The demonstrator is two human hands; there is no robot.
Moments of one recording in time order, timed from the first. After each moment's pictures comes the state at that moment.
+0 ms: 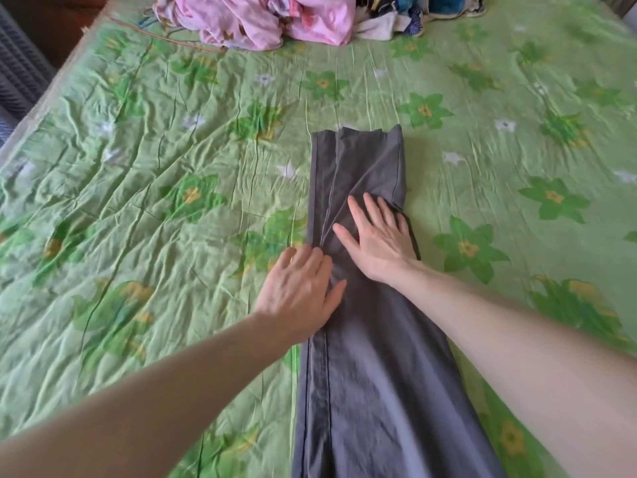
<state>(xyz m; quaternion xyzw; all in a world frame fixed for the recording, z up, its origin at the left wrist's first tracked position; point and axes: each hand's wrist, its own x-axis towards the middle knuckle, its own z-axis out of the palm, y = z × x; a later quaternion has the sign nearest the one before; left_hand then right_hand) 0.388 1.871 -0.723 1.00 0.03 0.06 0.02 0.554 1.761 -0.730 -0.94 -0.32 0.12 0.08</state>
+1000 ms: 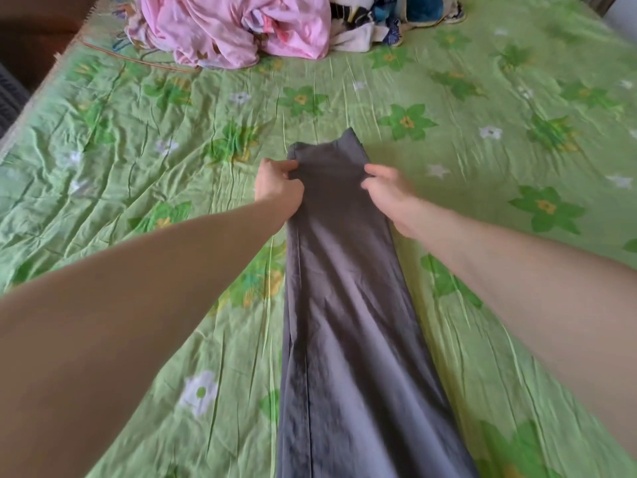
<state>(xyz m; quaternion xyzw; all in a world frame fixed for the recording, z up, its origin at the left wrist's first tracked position) 0.566 1.942 -0.676 0.76 0.40 0.10 0.51 0.662 1.782 -0.689 -0.85 -0.08 0.22 0.48</state>
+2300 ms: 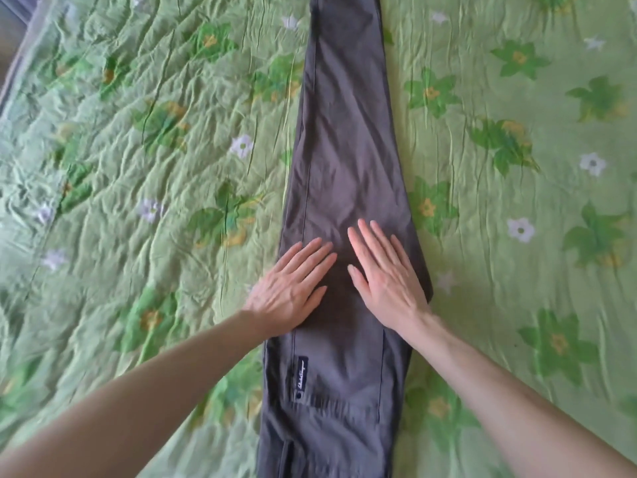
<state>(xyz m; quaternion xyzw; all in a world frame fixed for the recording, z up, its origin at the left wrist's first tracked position) 0.100 1.681 -0.718 0.99 -0.04 0.02 0.16 0.239 1.486 -0.707 -0.88 -0.47 0.05 0.11</state>
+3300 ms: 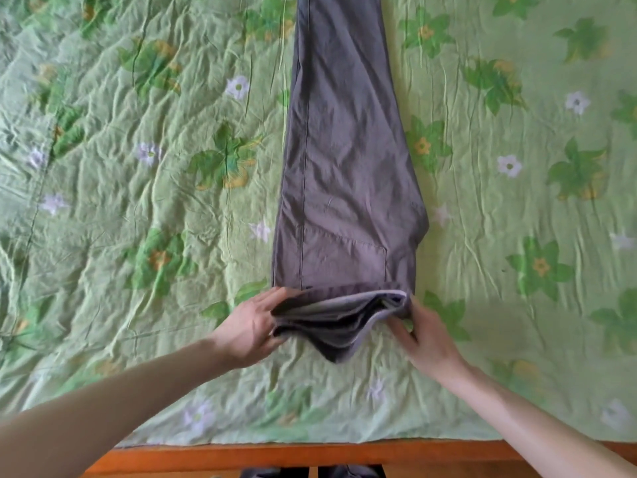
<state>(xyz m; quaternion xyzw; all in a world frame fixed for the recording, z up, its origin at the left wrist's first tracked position) -0.057 1.652 -0.706 0.91 -0.07 -0.01 0.40 0.103 1.357 -0.678 -0.84 -0.28 0.29 0.37</state>
